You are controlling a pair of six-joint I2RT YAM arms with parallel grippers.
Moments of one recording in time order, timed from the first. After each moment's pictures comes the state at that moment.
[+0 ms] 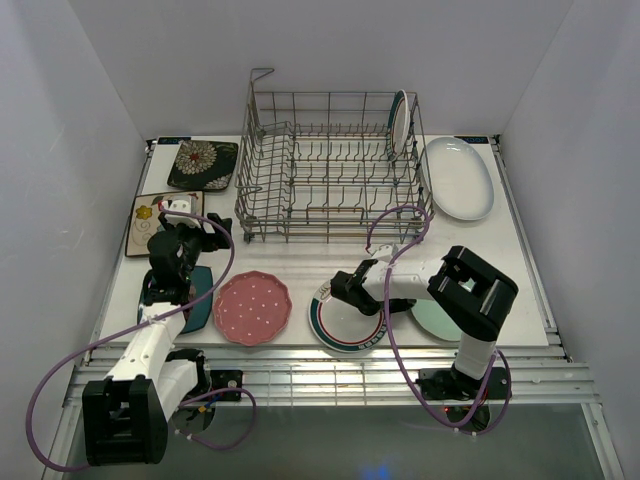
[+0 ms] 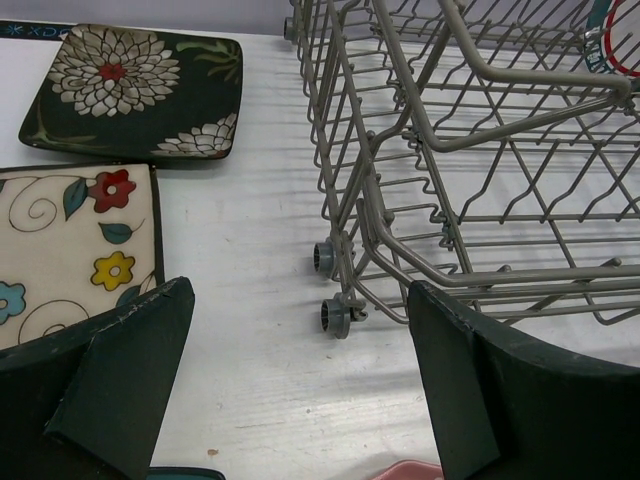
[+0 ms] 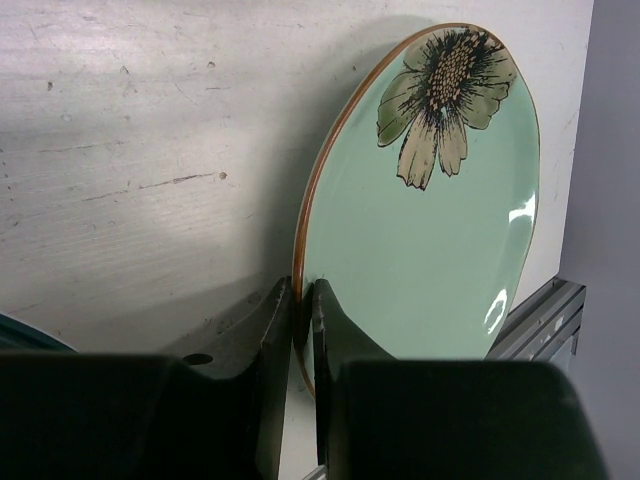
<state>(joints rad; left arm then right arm) 0.02 0.93 0.41 0.41 0.20 -0.12 1.02 1.79 0.93 -1.02 0.86 1.01</state>
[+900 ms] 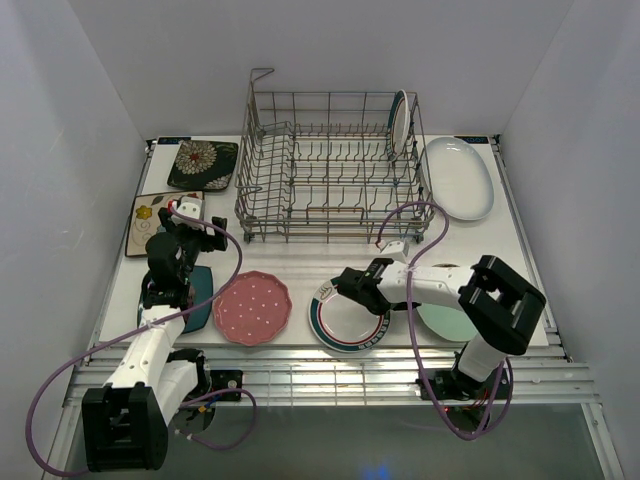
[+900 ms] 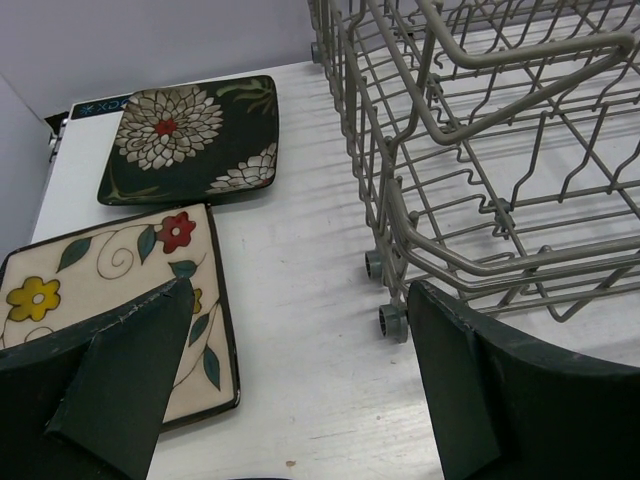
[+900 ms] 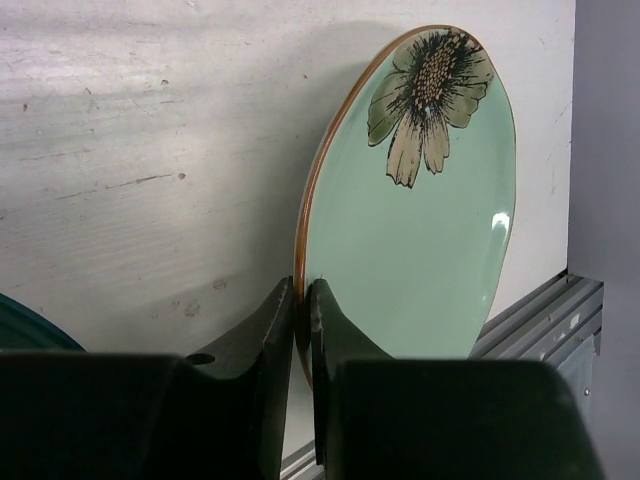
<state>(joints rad) 0.02 0.90 0.41 0.42 0.20 0.11 1.02 1.65 0.91 -1.06 0.87 1.05</state>
